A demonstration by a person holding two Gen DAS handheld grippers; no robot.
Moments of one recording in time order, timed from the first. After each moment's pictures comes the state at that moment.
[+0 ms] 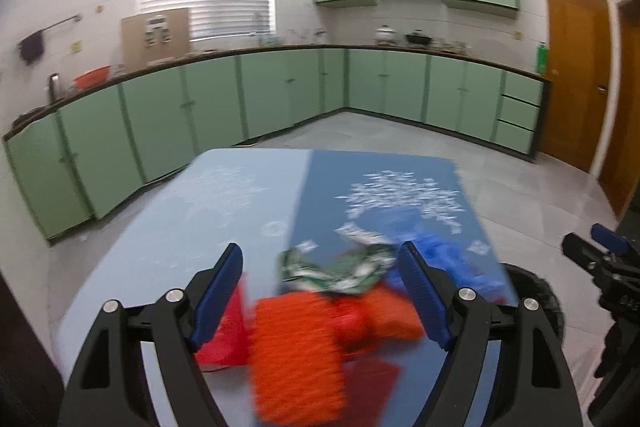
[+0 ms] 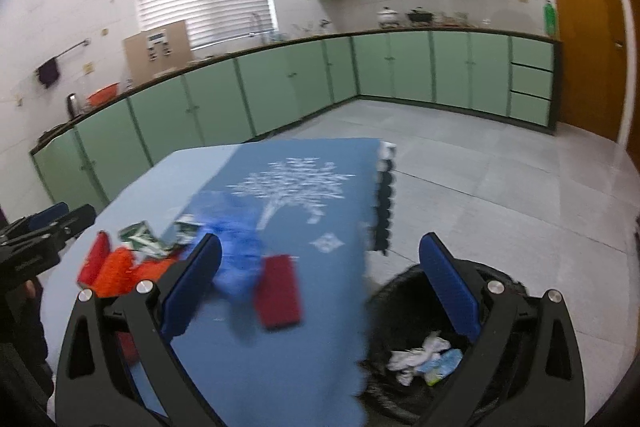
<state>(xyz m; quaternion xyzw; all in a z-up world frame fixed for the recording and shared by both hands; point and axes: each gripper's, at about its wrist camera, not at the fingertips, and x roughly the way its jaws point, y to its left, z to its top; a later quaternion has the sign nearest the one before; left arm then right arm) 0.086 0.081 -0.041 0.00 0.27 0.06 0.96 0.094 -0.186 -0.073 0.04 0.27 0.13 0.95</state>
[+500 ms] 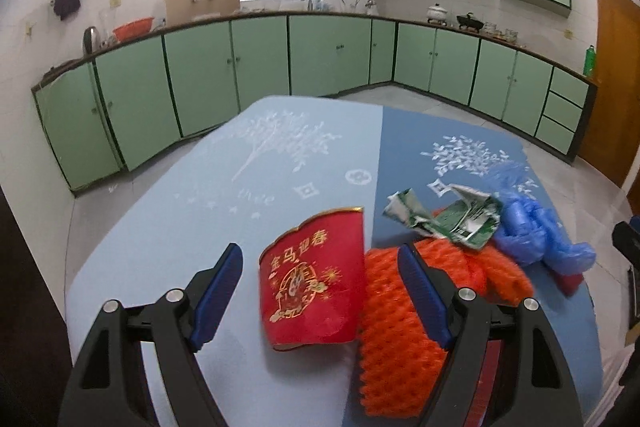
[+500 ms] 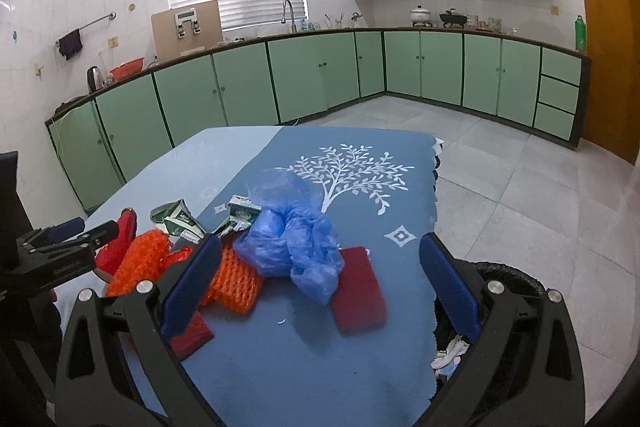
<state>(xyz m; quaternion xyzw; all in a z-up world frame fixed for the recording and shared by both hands) 0.089 0.153 -0.097 -0.04 0.32 0.12 0.94 0.095 -0.129 -0.082 0.01 0.28 0.16 0.95</state>
